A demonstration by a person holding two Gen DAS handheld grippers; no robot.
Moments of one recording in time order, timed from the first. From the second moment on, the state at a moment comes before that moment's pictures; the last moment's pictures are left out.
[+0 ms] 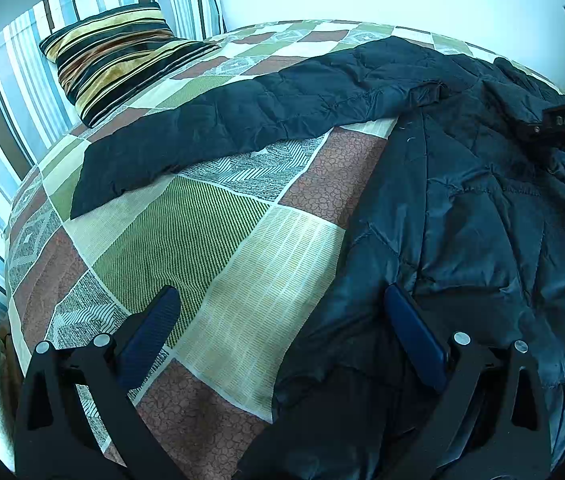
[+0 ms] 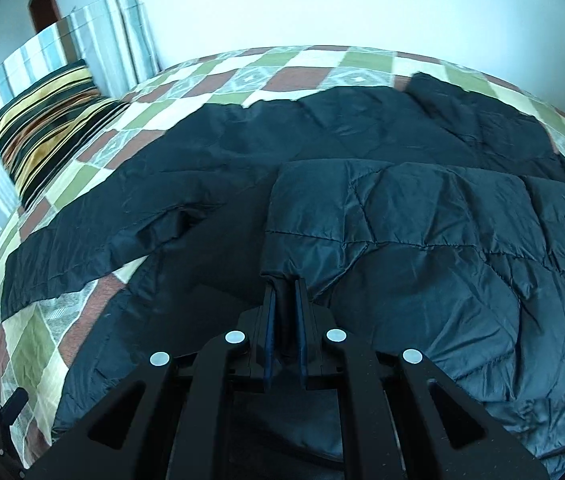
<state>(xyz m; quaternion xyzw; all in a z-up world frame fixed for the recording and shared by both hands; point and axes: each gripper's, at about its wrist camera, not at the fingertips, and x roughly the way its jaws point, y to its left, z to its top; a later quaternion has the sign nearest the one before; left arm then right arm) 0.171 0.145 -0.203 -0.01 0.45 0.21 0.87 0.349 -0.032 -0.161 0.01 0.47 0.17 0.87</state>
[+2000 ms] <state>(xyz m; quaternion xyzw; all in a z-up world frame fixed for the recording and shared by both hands) 0.171 0.139 -0.206 0.01 0.45 0.21 0.87 0.365 -0.388 -0.142 0.16 0.45 -0.10 0.87</state>
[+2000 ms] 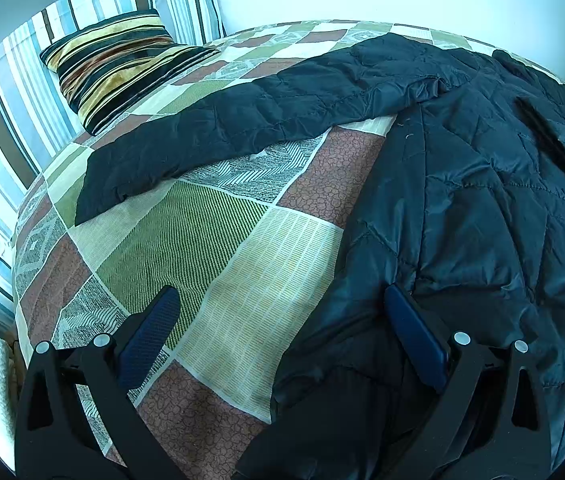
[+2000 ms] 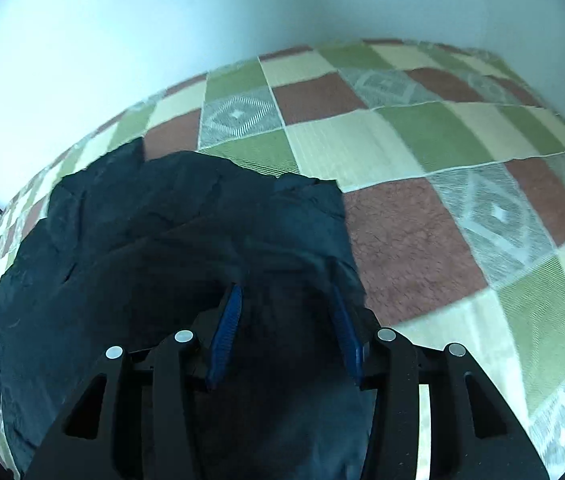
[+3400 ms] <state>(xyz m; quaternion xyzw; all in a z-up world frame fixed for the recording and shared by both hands) 0.144 0.172 -0.181 -0.04 0.43 0.18 0.88 0.250 -0.405 -0.197 0.11 0.45 -0.24 0.85</state>
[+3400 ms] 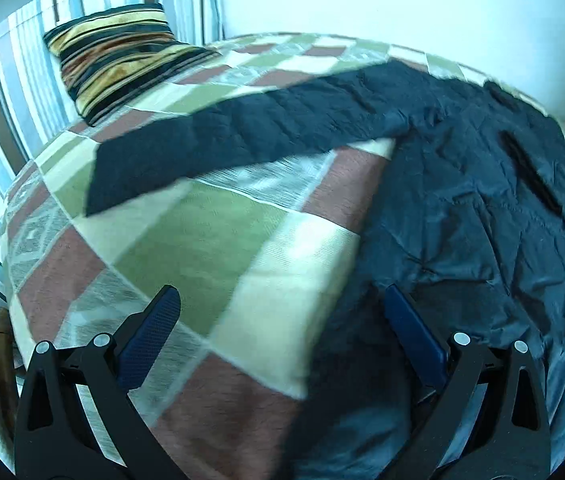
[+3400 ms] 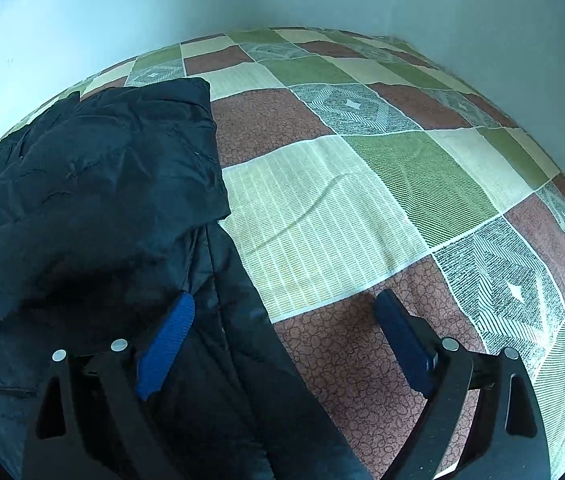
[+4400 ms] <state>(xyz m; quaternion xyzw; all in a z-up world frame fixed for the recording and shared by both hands) 0.167 0.398 -0.201 -0.36 0.35 0.20 0.84 0.250 -0.400 -0.197 0.09 0.45 -0.24 0.85</state>
